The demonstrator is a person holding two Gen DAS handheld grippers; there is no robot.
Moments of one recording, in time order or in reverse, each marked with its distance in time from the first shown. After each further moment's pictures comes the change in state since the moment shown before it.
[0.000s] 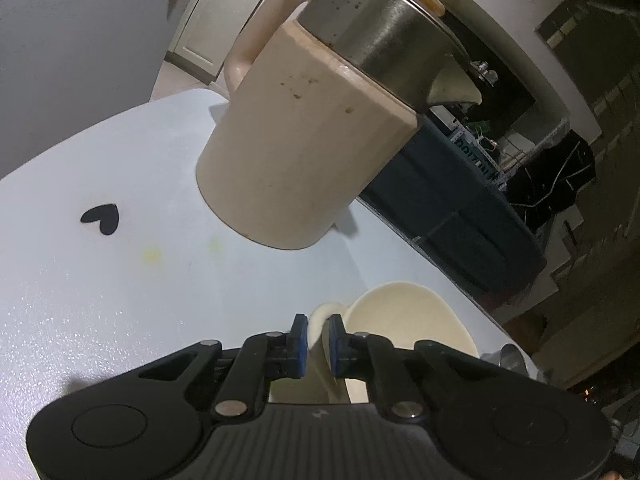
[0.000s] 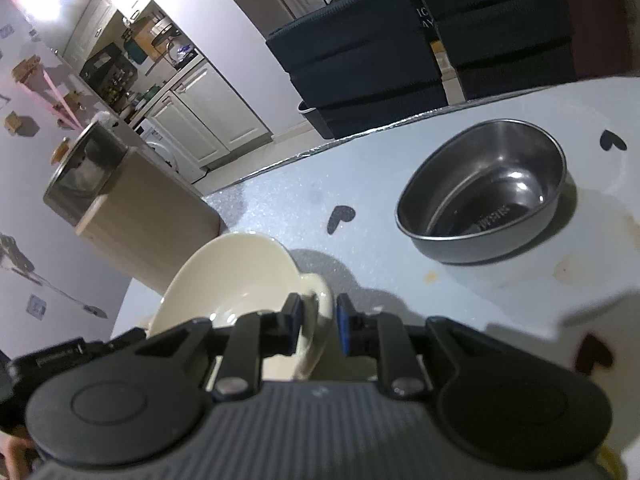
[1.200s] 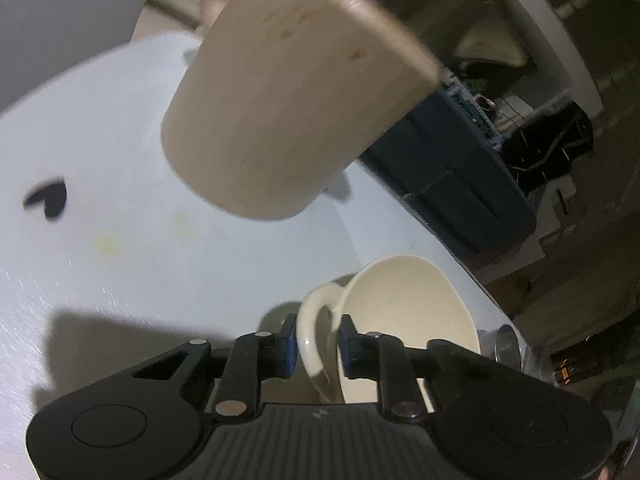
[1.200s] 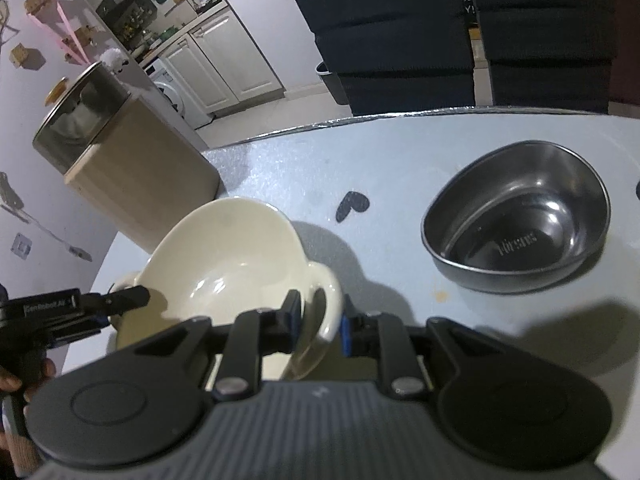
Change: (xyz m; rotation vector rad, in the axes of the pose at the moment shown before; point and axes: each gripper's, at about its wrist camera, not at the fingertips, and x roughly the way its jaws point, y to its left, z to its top) left arm 0.044 0.009 0.014 -0.055 0.184 -0.054; right arm 0.034 0.017 0.017 -0.170 0.127 -0.022
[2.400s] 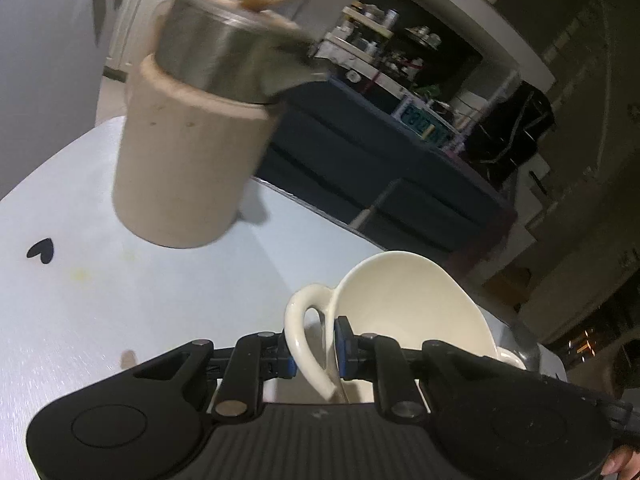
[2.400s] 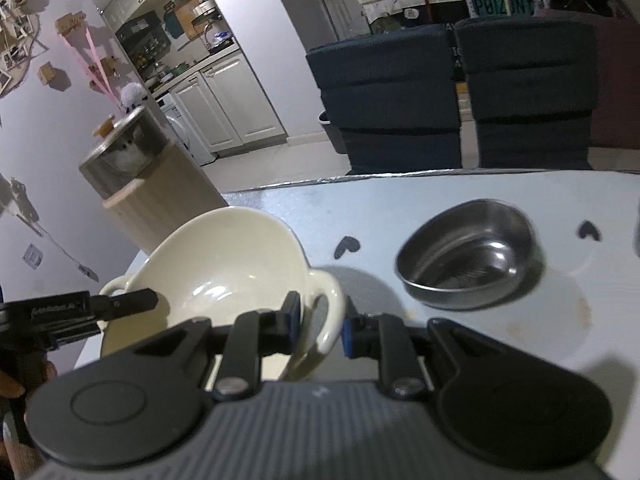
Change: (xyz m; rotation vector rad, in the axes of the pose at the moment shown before) left arm -0.065 -0.094 -0.044 0.226 -0.123 0.006; right arm -0.080 0.004 -0.028 -0.044 -0.155 -0.027
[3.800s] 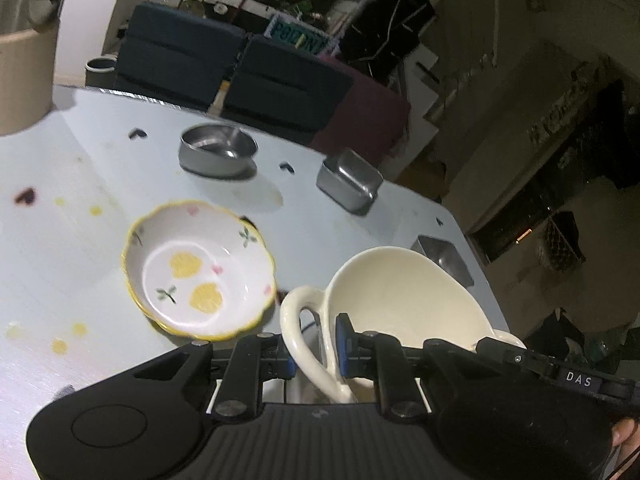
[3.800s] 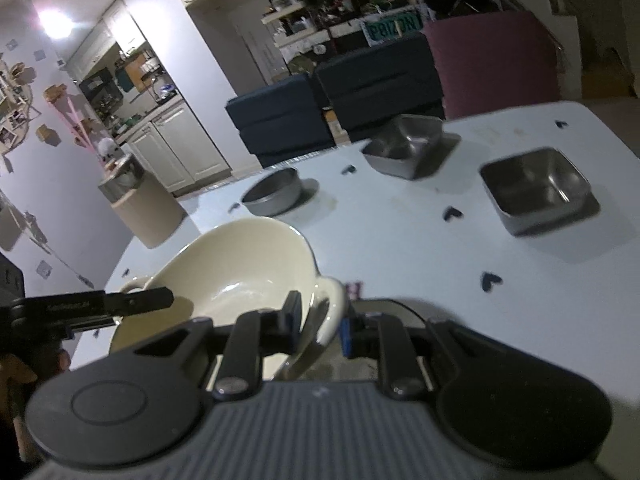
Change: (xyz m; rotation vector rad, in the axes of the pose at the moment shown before) left arm -0.044 -0.189 -0.187 0.208 0.204 -0.209; right arm -0.272 -0.128 -0.160 0.151 -0.096 -0.119
